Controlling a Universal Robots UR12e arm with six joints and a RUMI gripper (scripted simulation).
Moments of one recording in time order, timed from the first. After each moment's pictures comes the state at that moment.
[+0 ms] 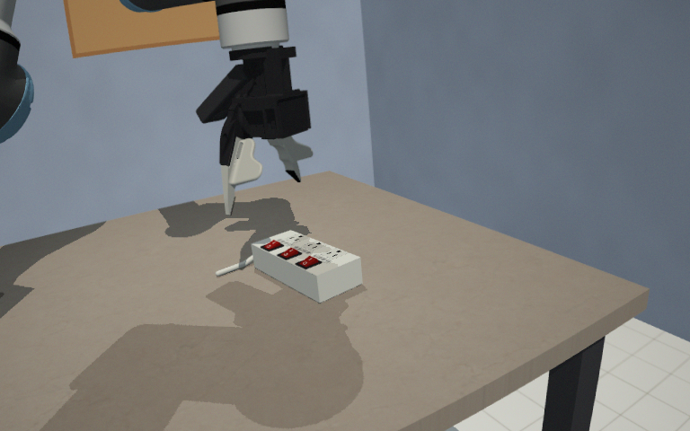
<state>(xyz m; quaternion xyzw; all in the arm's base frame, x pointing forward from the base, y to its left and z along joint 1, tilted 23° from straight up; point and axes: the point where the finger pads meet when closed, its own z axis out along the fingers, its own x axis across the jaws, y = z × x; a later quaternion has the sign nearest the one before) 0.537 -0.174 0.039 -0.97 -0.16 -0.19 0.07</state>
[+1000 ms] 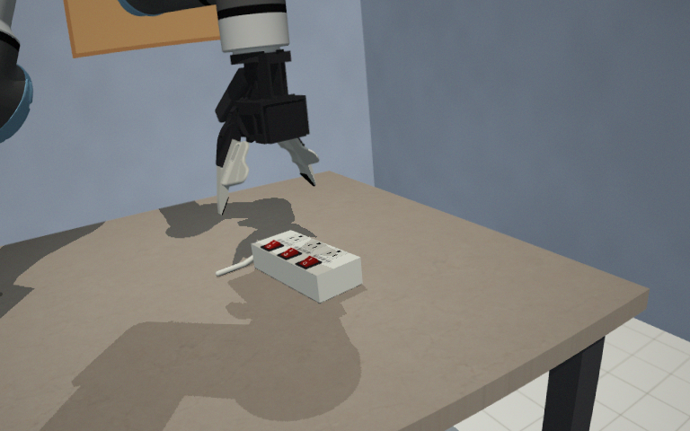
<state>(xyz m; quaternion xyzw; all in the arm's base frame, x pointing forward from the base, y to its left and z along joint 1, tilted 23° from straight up) 0.546 -0.171 0.037 -0.98 -0.01 -0.17 0.10</state>
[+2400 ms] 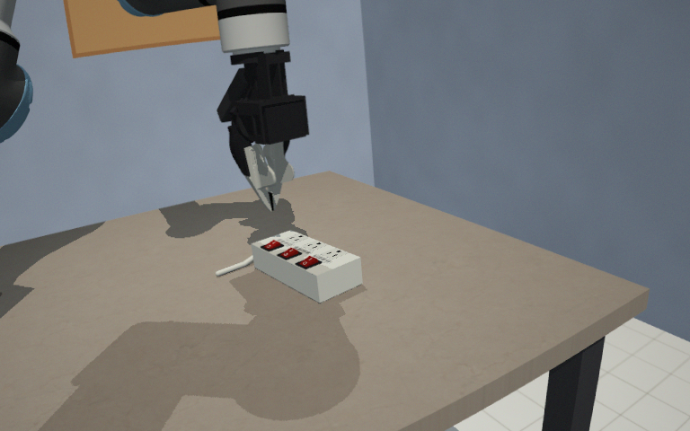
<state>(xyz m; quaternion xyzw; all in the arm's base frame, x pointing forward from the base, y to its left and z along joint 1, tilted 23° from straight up) 0.546 -0.170 0.036 -0.98 0.01 -0.17 0.10</state>
